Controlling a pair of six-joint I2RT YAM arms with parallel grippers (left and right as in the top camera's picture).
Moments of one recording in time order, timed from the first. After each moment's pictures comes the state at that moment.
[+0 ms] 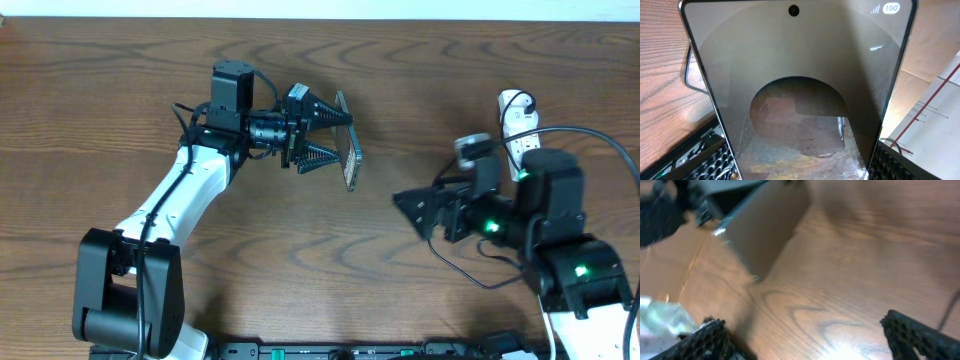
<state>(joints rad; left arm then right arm) -0.23 1.70 1.12 -0.05 1.31 -1.32 0.20 0.93 1.00 -0.79 -0.60 0.24</state>
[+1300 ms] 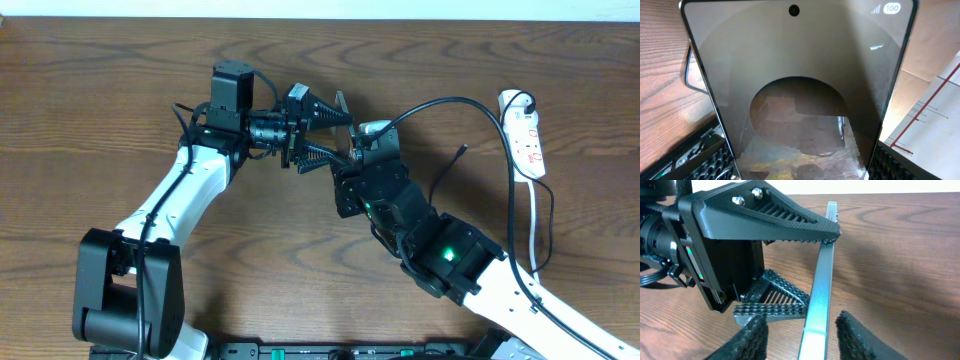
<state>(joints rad) -0.23 1.70 1.12 -0.05 1.31 -1.32 0.85 1.22 1.00 -0.32 0.33 0.49</state>
